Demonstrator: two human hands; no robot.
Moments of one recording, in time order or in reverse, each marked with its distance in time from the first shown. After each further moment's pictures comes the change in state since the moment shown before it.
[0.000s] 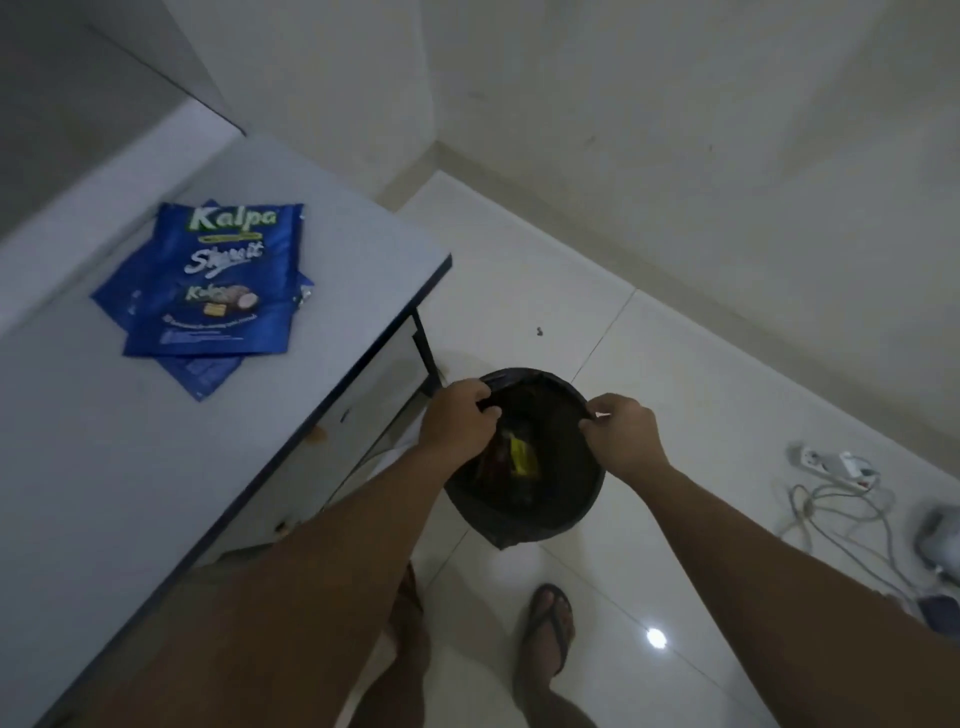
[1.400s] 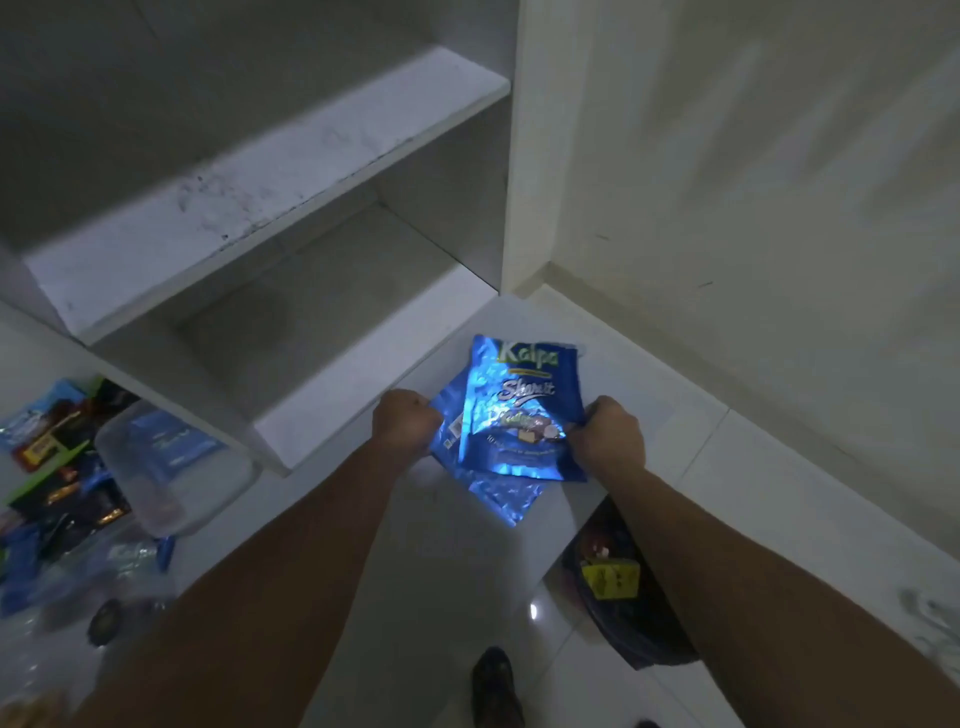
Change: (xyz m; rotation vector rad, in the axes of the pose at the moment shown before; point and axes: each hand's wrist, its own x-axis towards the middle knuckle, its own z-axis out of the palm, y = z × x) left_hand 0.011 -0.130 -0.329 -0.411 0.308 -0.342; right_hand -0.009 -0.329 0.064 0.015 0.122 0.015
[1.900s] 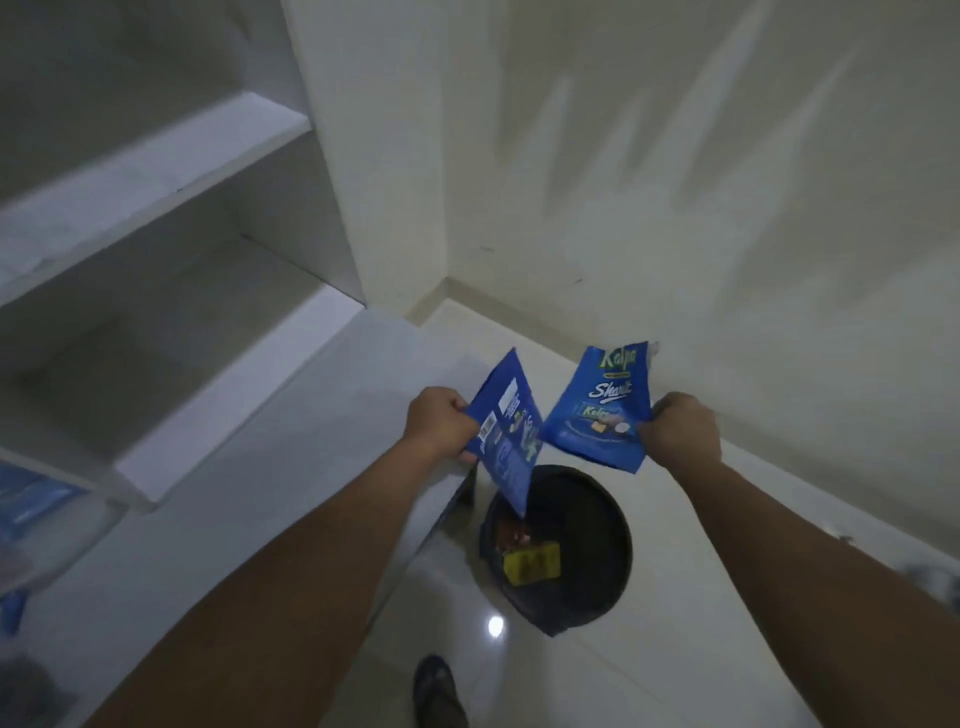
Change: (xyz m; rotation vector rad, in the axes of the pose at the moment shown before) left_hand -0.130 0.088 0.129 0.043 -0.342 0.206; right_hand -0.014 0.171 -0.174 -0.010 0.202 0.199
